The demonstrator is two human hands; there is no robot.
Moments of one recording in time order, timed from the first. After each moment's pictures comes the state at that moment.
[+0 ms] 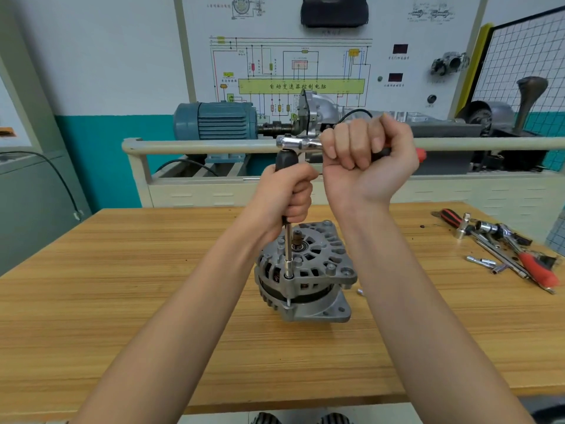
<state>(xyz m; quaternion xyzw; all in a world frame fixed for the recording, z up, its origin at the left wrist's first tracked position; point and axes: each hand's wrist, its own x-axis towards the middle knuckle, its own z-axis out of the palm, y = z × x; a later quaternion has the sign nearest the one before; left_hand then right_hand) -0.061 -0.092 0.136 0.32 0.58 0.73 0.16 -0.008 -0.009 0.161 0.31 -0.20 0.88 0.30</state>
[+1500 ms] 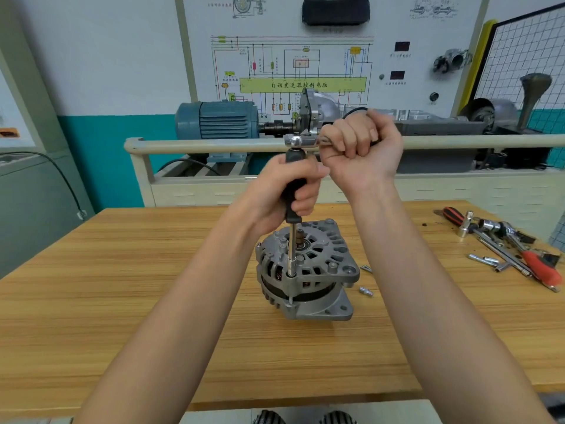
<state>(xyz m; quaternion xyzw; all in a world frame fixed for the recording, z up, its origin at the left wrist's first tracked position) -0.066 -0.101 0.144 0.42 0.52 0.70 0.24 -0.020 0.013 0.171 0.22 -0.11 0.95 0.17</state>
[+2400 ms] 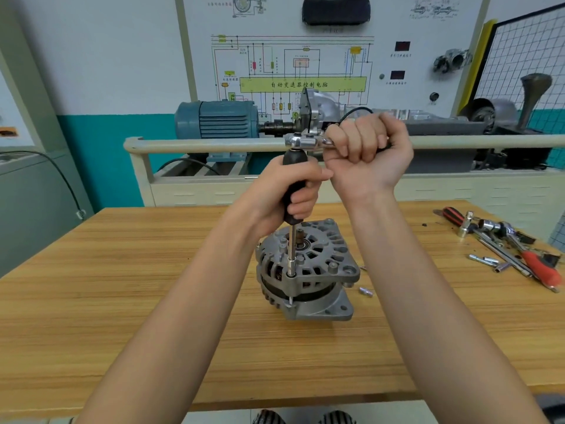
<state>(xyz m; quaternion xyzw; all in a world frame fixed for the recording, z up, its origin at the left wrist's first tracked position) -0.062 -0.103 0.144 0.42 0.55 0.69 0.23 -0.016 0.007 0.165 0.28 -0.11 0.93 0.20</state>
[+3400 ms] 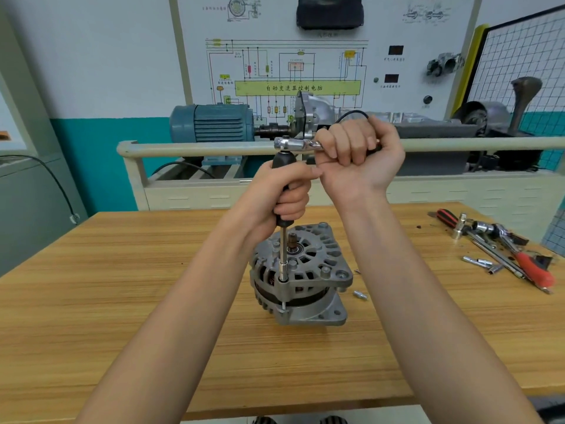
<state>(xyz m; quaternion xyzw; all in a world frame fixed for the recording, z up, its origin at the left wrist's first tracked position) -0.062 -0.095 0.143 0.38 0.54 0.72 0.21 -0.020 0.009 0.165 0.26 -0.11 0.93 0.21</state>
